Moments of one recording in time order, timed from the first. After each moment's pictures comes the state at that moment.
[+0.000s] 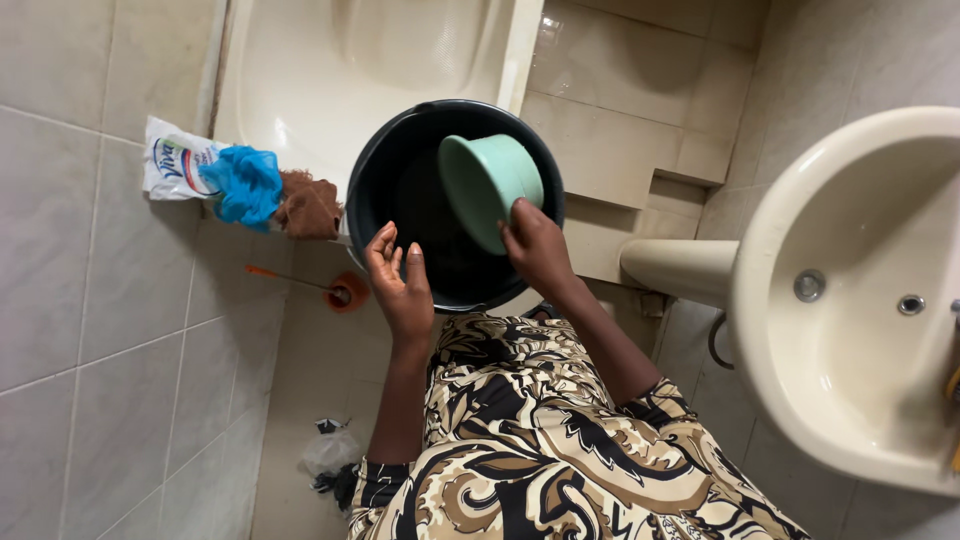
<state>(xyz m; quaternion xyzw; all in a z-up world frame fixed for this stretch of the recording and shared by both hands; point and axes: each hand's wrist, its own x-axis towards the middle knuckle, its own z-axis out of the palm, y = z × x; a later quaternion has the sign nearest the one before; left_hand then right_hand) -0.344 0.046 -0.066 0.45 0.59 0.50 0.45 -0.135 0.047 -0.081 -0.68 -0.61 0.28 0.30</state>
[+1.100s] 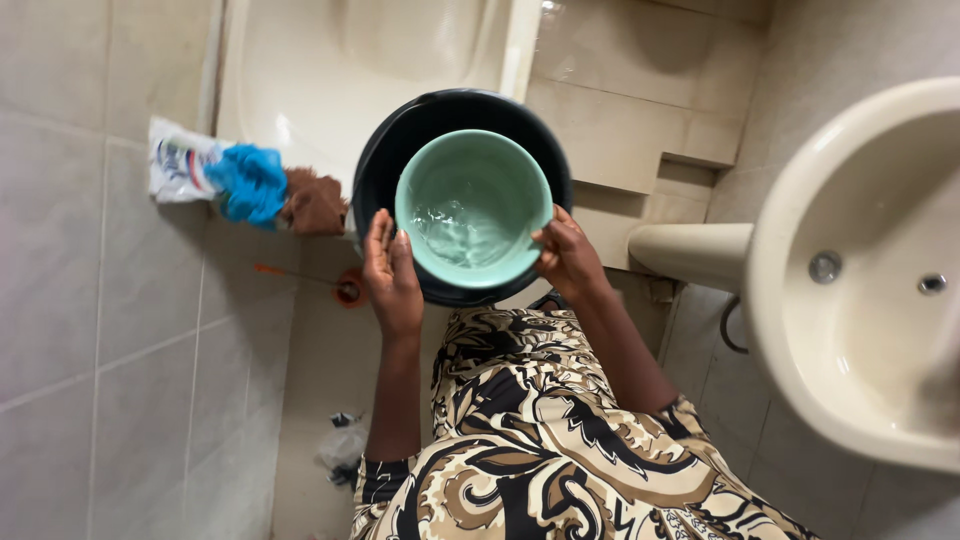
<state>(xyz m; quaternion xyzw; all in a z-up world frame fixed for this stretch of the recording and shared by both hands) -0.364 0.059 -0.049 0.42 0.56 0.50 0.51 -0.110 0.015 -0.121 -0.43 -0.06 0.70 0.57</state>
